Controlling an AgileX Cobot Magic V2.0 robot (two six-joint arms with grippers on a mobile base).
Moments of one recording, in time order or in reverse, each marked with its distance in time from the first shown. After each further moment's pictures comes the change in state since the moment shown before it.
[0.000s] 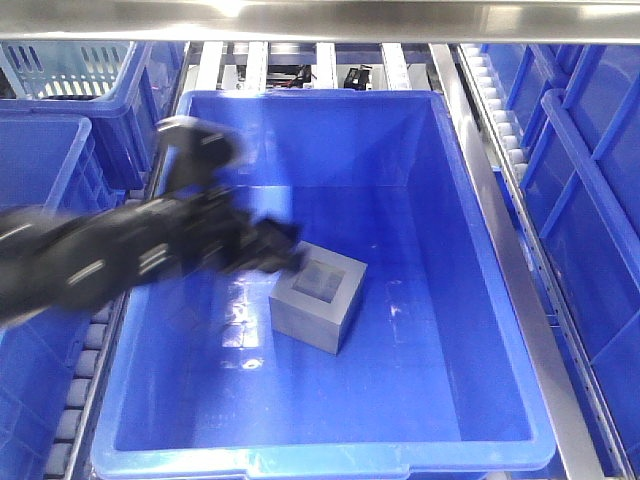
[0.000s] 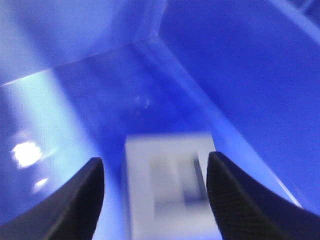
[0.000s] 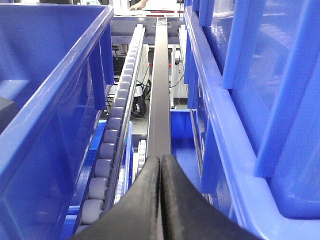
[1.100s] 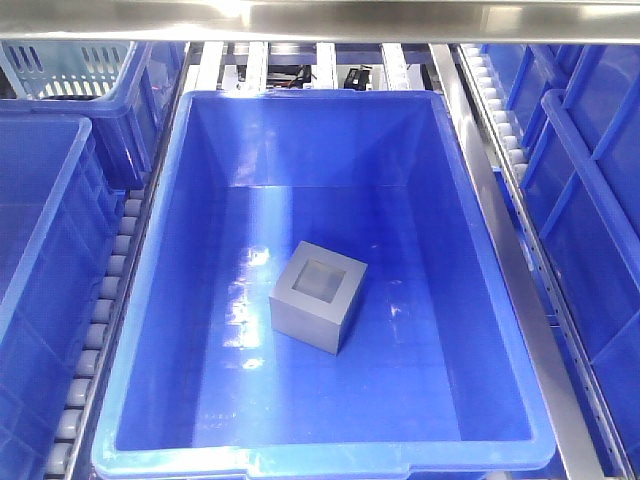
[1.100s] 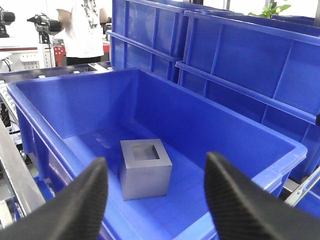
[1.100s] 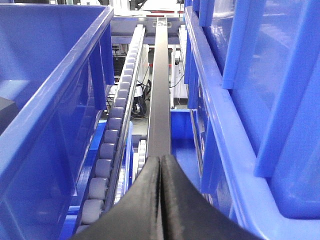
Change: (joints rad) left arm 0.000 -1.417 0.625 0.012 0.274 0.044; right arm 0.000 0.000 0.000 0.000 0.000 0.000
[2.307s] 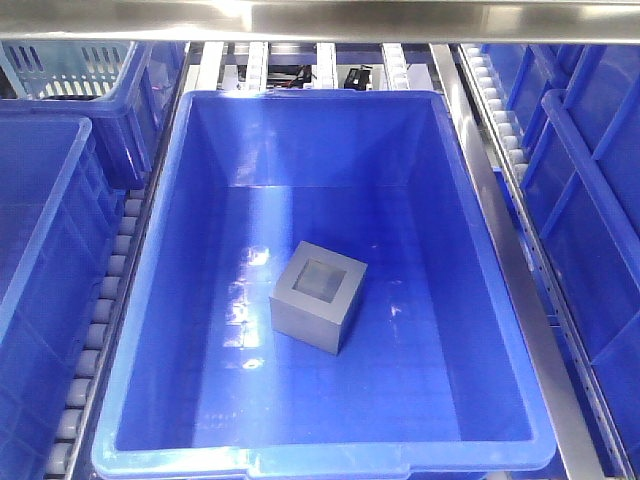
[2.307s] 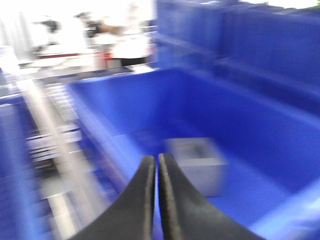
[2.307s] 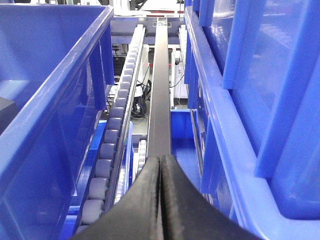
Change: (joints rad) left arm 0.173 -0.003 0.068 0.082 -0.073 0.004; right arm 0.000 0.000 0.000 0.000 0.000 0.000
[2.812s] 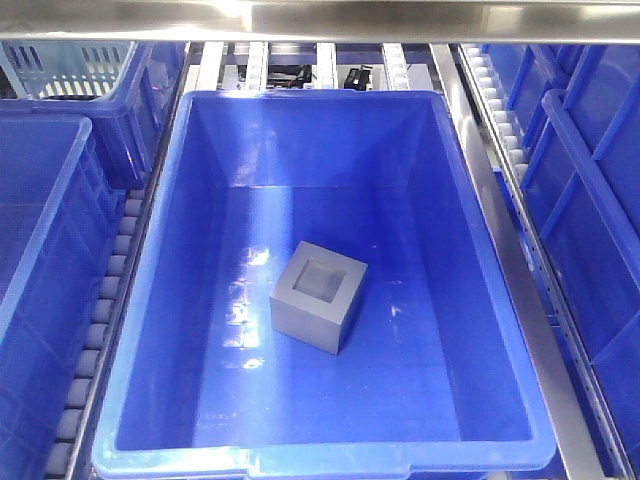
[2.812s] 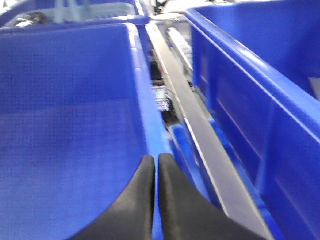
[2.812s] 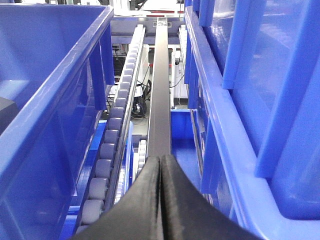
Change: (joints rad) left arm 0.370 -0.048 0.288 0.050 -0.184 -0.012; right arm 0.000 0.000 0.000 0.000 0.000 0.000
